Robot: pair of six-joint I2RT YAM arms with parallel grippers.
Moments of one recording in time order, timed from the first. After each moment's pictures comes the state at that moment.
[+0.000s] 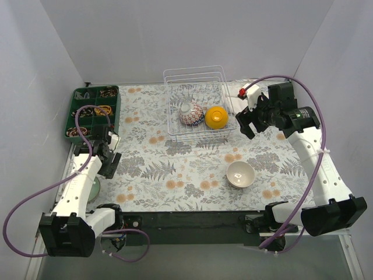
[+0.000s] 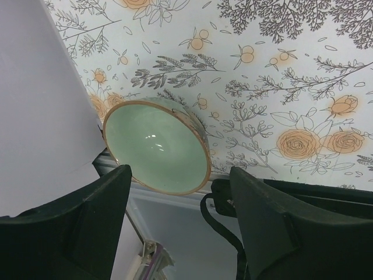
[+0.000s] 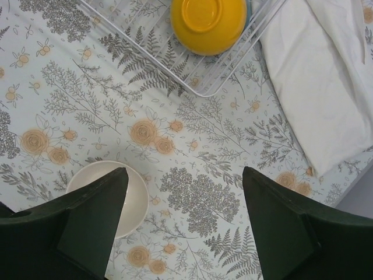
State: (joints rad) left arm -0.03 1.05 0.91 -1.14 -0.35 0.28; right arm 0.28 1.25 1.43 -0.96 -0.27 -0.48
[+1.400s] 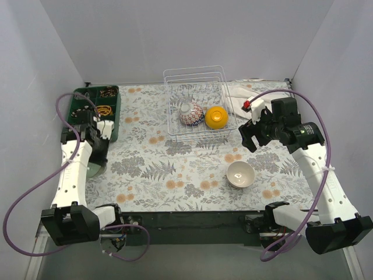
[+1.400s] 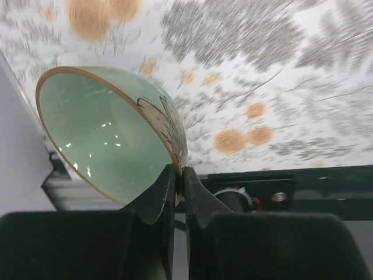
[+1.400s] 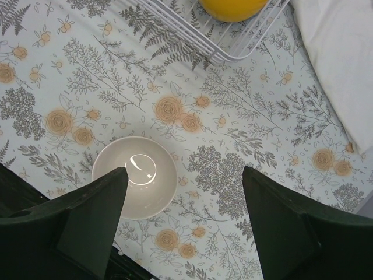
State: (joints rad) left arm 0.12 1.14 1.06 -1.22 -0.07 0.27; right arm 0.28 1.11 1.28 -0.99 -0.29 -0.40
